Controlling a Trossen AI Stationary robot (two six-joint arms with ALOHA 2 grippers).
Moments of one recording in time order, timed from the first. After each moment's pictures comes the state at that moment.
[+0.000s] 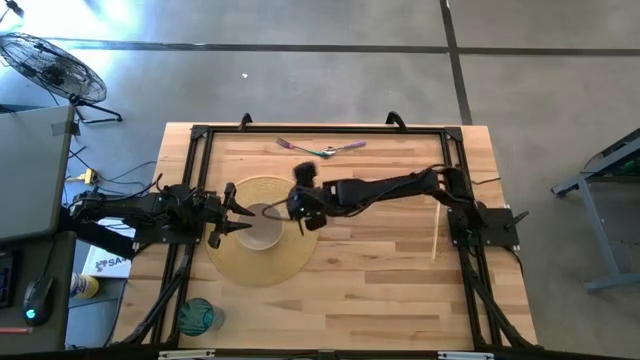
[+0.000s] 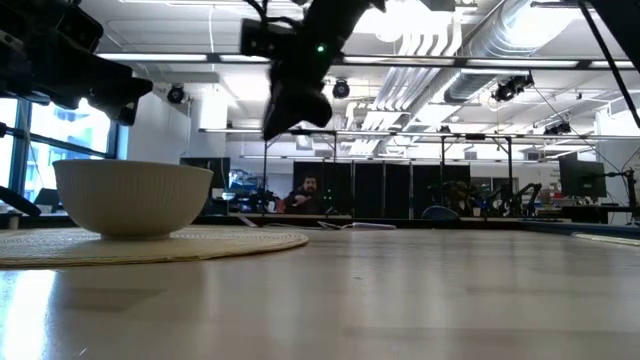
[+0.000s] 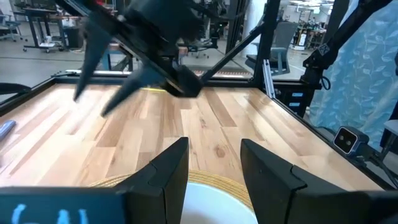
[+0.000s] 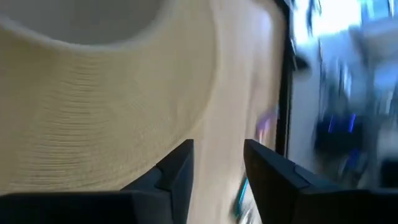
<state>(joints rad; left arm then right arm) -0.05 0.06 0.03 0.00 0.12 -0.06 0.04 2.09 1.77 -0.59 0.54 -0.41</state>
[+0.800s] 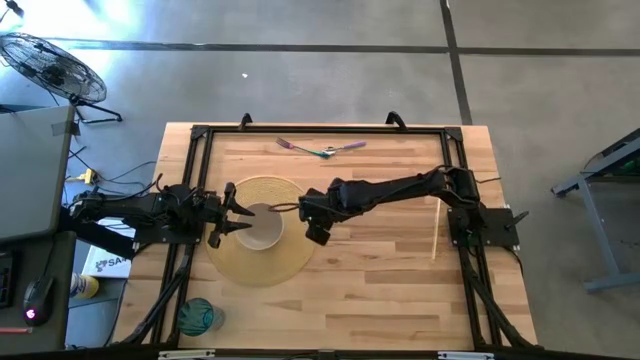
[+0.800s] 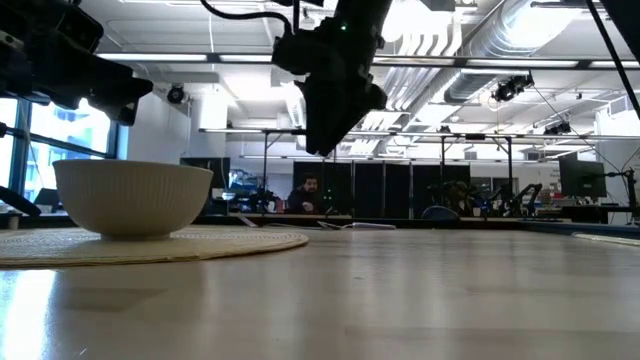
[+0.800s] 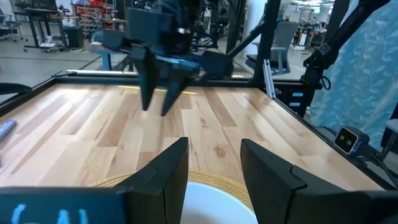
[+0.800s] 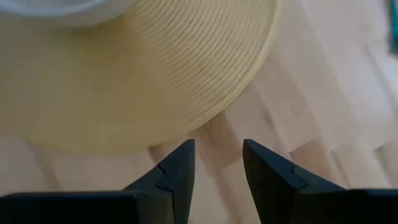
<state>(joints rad) -0.05 0.06 0.03 0.00 0.12 -0.06 0.08 2.06 1.77 -0.95 0.24 0.50</state>
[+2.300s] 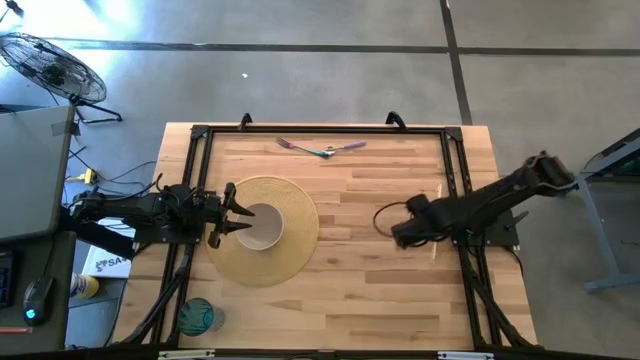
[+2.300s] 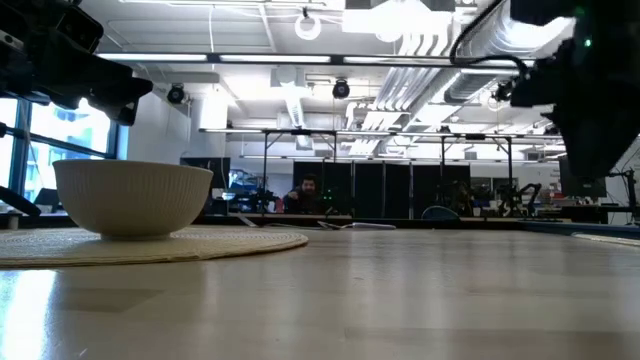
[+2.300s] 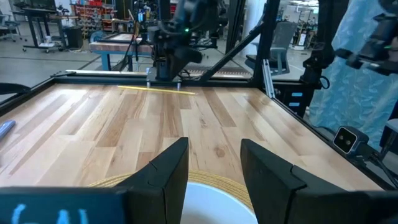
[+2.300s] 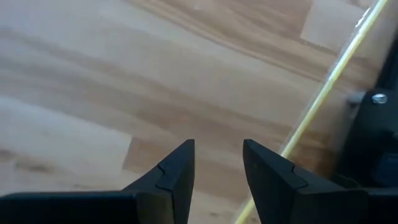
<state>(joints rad) -0.05 0.06 0.03 0.00 0.12 -0.06 0.30 1.29 0.81 -1.15 0.22 1.56</state>
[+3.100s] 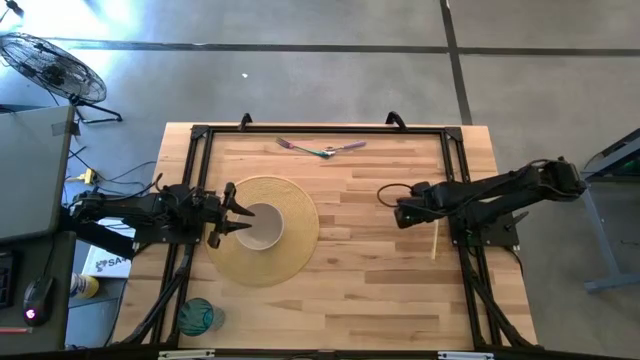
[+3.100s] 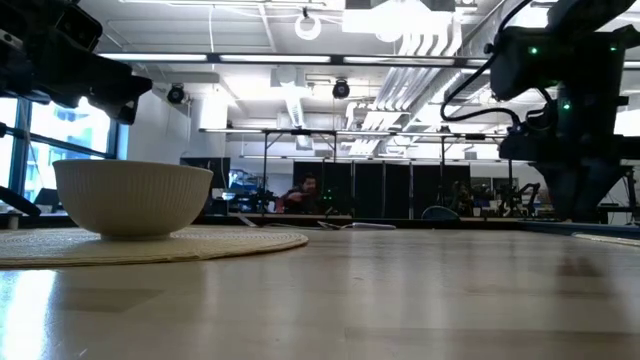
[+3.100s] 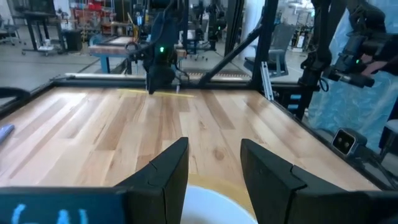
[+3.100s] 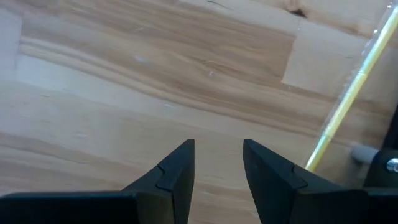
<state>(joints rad) -0.05 0.06 0.03 0.03 0.12 -0.06 0.01 1.21 0.58 -0.92 0.23 1.33</state>
